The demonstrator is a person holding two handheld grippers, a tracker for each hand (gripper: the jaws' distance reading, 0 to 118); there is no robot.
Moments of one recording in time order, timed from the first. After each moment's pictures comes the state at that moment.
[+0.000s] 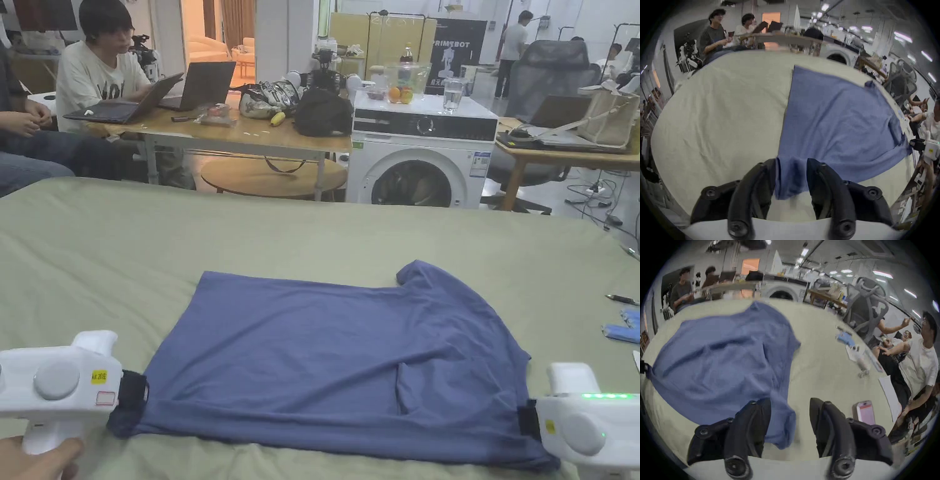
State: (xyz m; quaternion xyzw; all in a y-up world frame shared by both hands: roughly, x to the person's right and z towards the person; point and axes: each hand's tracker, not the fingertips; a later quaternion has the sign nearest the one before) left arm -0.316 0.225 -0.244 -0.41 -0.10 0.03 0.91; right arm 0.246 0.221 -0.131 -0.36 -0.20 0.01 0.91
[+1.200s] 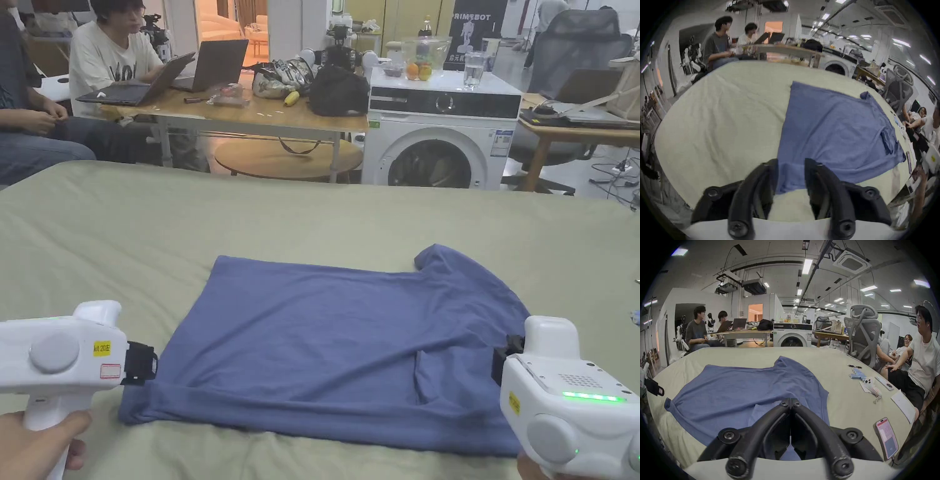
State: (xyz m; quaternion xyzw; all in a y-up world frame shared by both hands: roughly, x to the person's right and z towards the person) left arm -0.327 0.238 -0.250 -0.44 -0.09 0.04 0.89; right arm 0.169 0.239 -0.131 -0.19 -0.17 -0.02 0.97
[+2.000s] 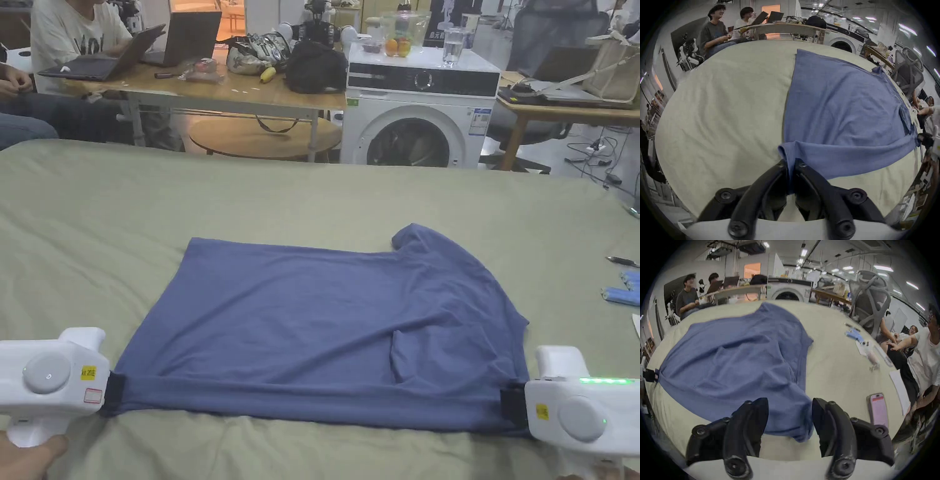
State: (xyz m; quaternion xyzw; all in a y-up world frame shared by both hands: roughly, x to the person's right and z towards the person) left arm -0.314 0.191 -0.254 -0.49 -0.08 -0.01 0.87; right arm 0.248 0.188 -0.132 -0.43 -0.16 -0.02 0.89
